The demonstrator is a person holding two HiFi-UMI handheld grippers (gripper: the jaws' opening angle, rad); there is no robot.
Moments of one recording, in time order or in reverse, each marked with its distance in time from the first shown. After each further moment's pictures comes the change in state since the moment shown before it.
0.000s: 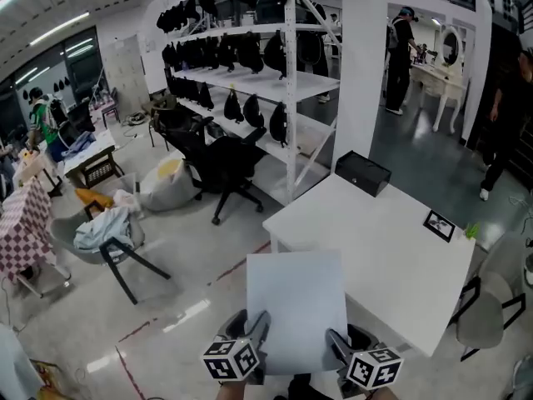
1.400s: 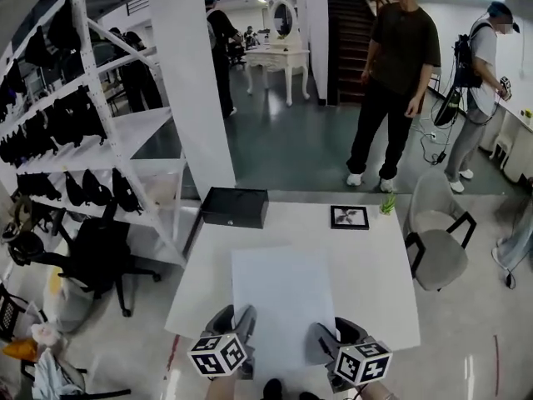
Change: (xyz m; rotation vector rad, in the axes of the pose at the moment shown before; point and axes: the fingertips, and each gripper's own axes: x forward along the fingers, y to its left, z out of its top) left arm 0.348 -0.167 0.056 0.264 0.270 -0.534; right arm 0.038 -0.218 0.129 0.275 -0.288 -0.535
